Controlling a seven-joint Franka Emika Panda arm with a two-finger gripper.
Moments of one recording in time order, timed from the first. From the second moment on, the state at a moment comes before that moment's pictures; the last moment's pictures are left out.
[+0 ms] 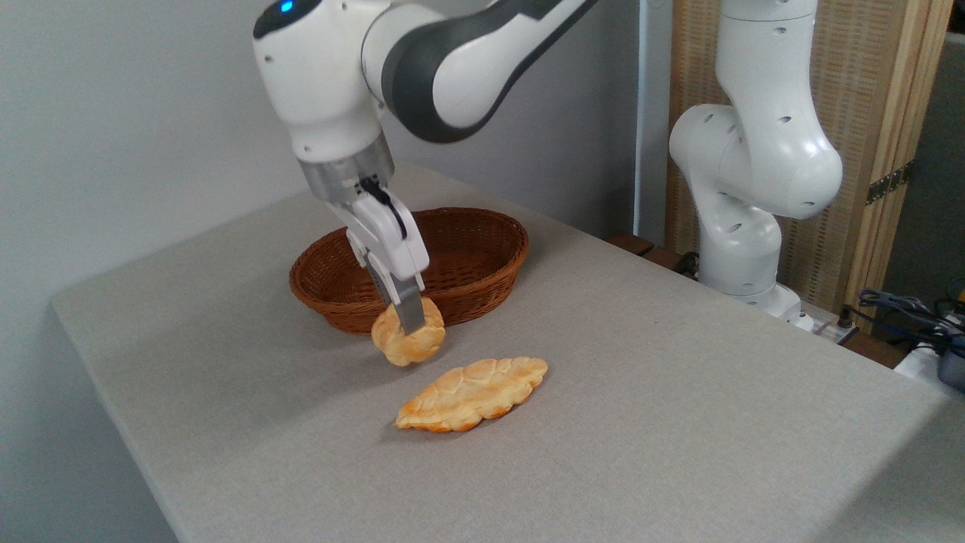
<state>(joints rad) -0.18 -0.02 -0.02 -1.96 -0.09 1.83 0.73</state>
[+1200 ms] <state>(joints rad) -0.27 -0.12 -0.11 -1.98 -0.21 1.74 0.66</state>
